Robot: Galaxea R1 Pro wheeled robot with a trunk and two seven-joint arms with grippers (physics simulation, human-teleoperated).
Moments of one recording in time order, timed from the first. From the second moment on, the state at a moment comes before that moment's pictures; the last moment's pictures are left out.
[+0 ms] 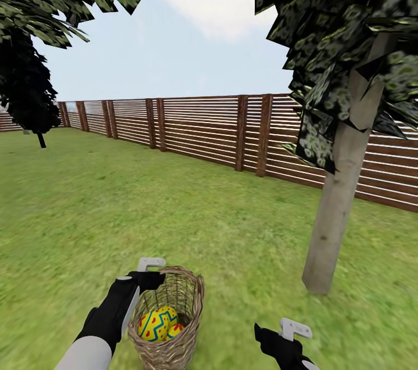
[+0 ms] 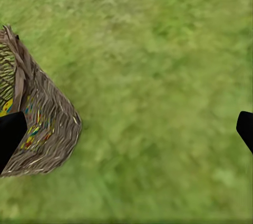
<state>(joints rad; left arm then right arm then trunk) -0.54 -0.10 0.20 -0.76 -0.26 0.42 -0.12 -0.03 0.12 0.00 -1.19 -0.24 0.34 -0.15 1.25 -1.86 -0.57</state>
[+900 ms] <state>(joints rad) -0.54 -0.10 0.20 -0.76 -0.27 0.42 -0.12 -0.03 0.12 0.00 -1.19 -0.24 0.34 -0.16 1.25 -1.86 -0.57</state>
